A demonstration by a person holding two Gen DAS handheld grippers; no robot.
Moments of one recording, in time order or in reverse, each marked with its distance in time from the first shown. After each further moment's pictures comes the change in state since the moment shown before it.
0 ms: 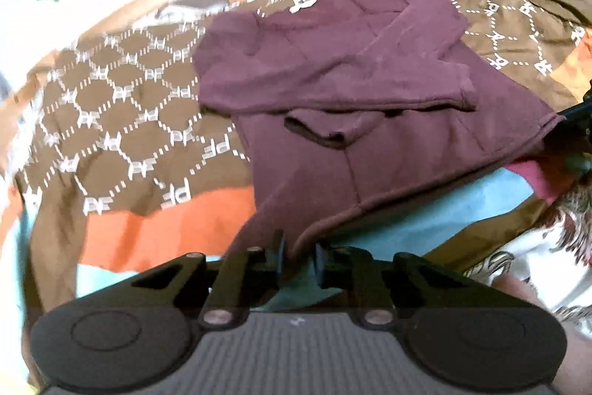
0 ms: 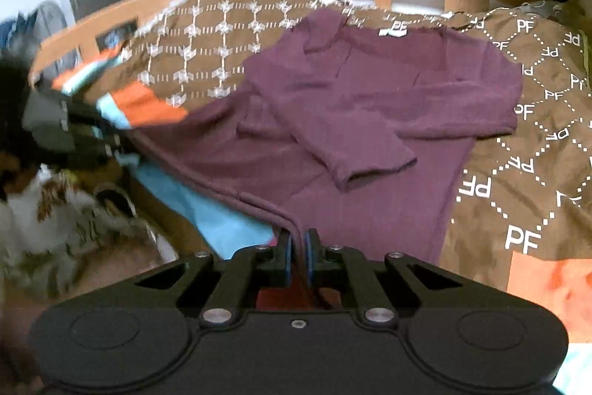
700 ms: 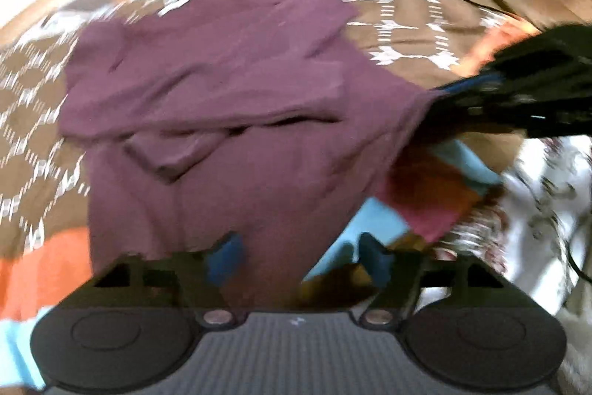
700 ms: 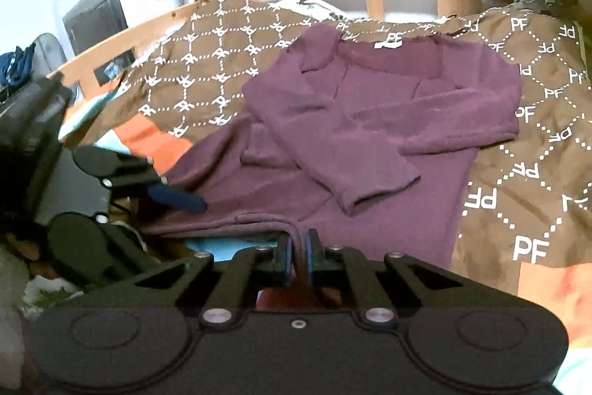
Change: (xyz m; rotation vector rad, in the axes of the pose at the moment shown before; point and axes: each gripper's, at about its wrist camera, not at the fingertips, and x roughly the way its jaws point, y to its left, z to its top) left arm 0.026 -0.078 0.040 0.027 0.055 -0.291; right arm -0.005 -0.008 0.018 0.095 -0.071 0.039
